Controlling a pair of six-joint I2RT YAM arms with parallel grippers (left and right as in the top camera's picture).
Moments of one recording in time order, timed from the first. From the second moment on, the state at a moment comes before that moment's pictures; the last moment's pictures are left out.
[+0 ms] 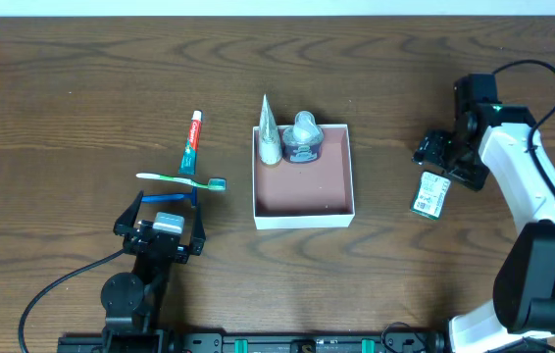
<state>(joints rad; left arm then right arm) -0.03 0.01 0.02 -0.11 0.12 0.27 -0.04 1.73 1.25 -0.94 0.03 0.49</state>
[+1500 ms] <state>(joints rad) -0.03 0.01 0.02 -0.11 0.12 0.27 -0.06 1.72 0.91 -0.52 -0.03 0.43</state>
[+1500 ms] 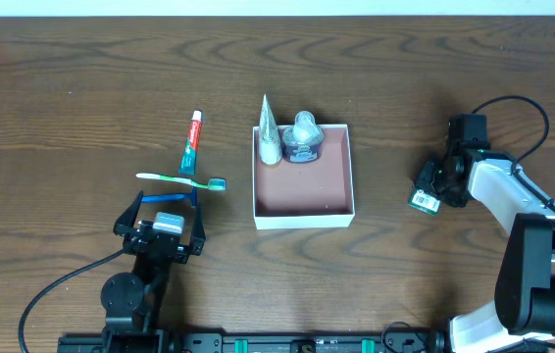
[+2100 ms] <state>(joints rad) -0.03 0.01 0.02 -0.11 0.12 0.27 -0.06 1.72 0.91 -0.52 -0.15 0.25</state>
